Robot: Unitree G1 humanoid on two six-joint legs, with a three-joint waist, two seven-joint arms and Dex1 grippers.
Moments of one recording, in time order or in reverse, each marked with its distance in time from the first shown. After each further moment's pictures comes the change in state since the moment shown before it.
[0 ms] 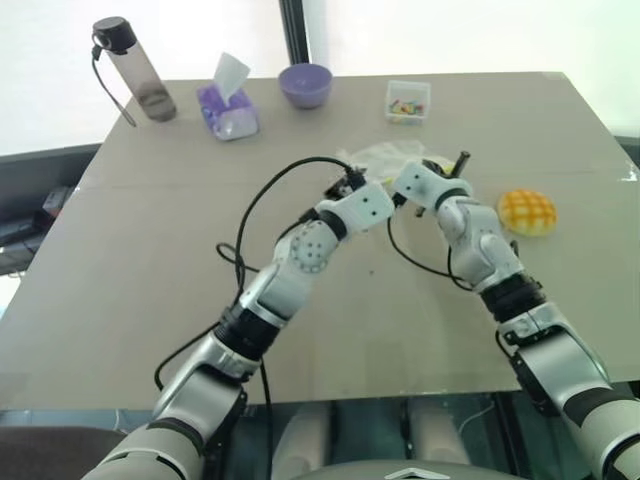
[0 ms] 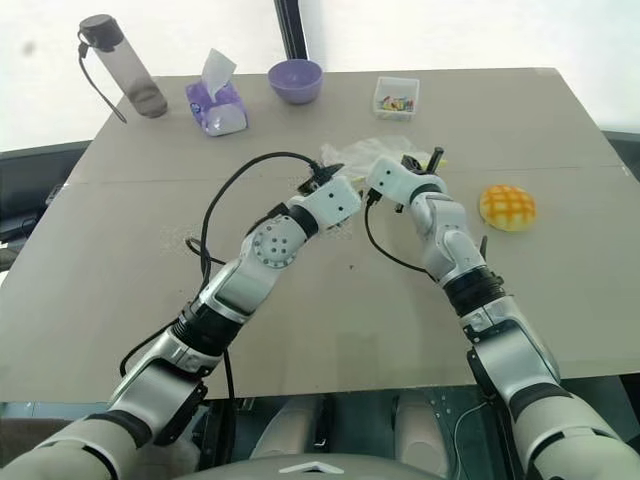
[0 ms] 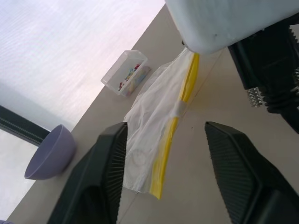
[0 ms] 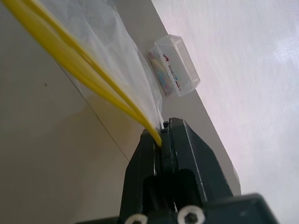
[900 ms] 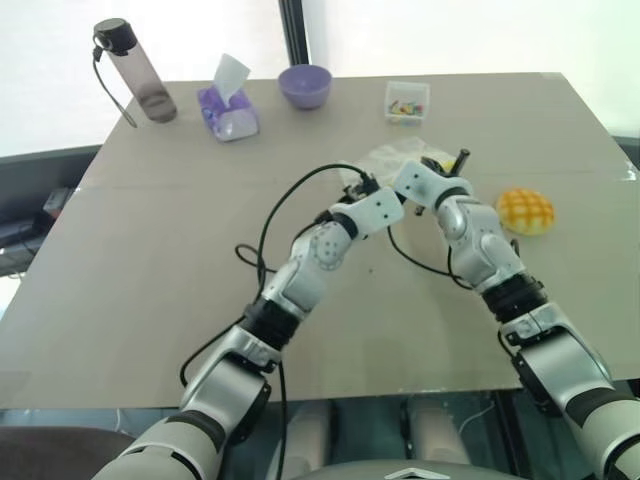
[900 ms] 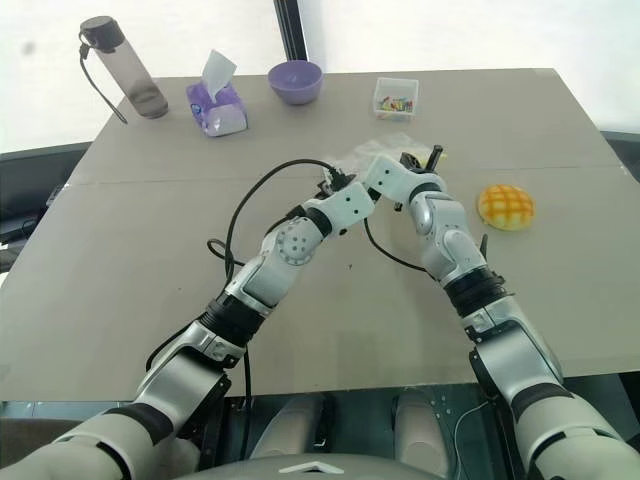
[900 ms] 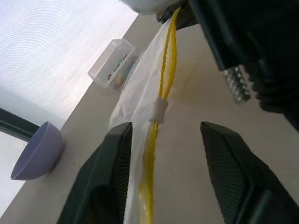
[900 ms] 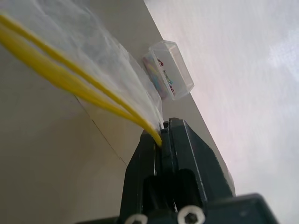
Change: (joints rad) left arm -0.057 -0.110 0.018 0.226 0.126 -0.068 -0.018; right arm 0.001 -0.012 0.017 -0.025 0.009 0.002 -0.011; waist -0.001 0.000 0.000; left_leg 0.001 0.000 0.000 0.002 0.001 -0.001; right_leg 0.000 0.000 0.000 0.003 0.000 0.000
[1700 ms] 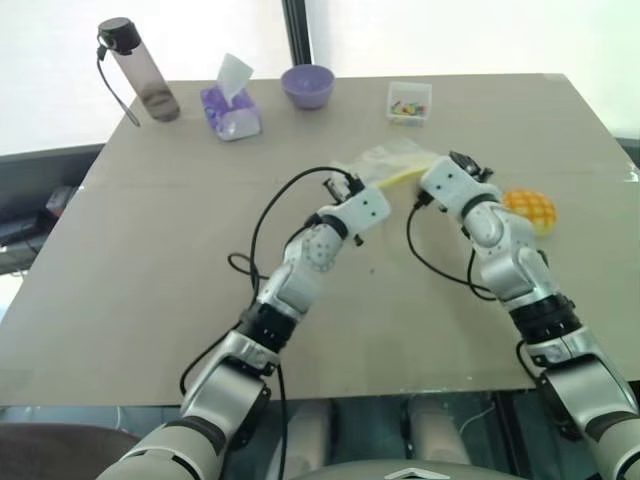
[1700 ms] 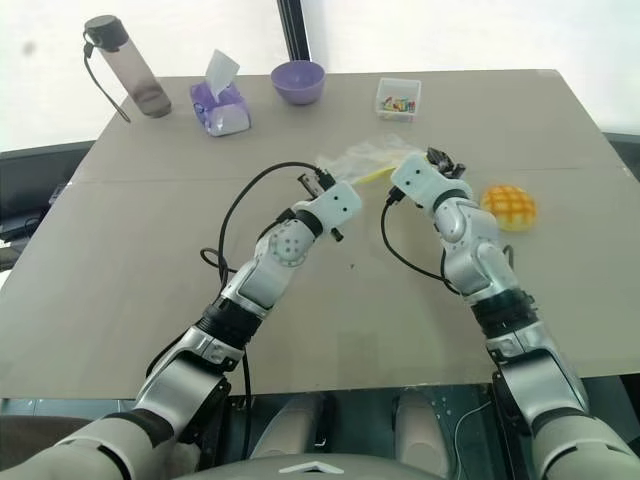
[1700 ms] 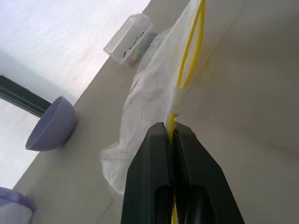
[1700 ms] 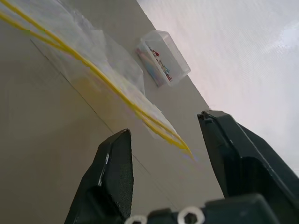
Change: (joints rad) left arm 0.047 -0.013 0.070 0.013 -0.003 0.001 0.039; right arm 0.176 -0.092 -0.130 -0.307 0.168 0.097 0.119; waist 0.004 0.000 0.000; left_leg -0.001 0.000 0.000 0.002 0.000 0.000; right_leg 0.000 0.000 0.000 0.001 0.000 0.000
